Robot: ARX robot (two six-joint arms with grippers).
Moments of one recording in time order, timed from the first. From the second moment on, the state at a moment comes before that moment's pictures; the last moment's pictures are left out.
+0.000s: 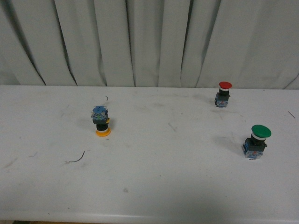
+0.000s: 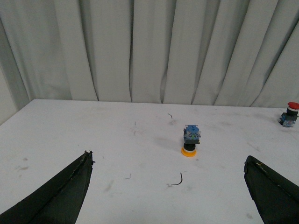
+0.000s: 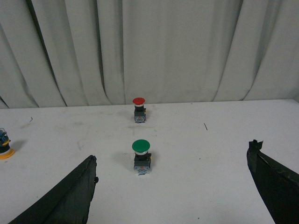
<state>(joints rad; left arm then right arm) 0.00 0.01 0.01 0.00 0.00 -0.02 0.00 0.00 0.01 0.00 0.00 0.01</state>
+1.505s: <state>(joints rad) -0.25 1.92 1.19 0.16 -0.08 -0.20 0.00 0.00 0.01 0.00 0.00 0.01</state>
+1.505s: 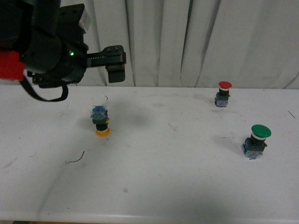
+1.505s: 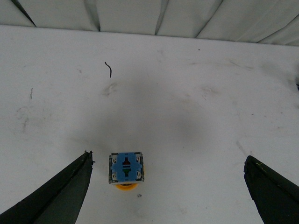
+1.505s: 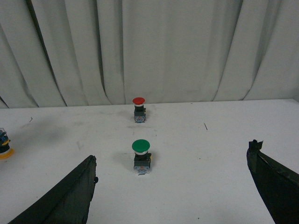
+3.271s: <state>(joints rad) -0.20 2.21 1.31 0.14 -0.06 -0.10 0.00 0.00 0.01 0.00 0.00 0.01</state>
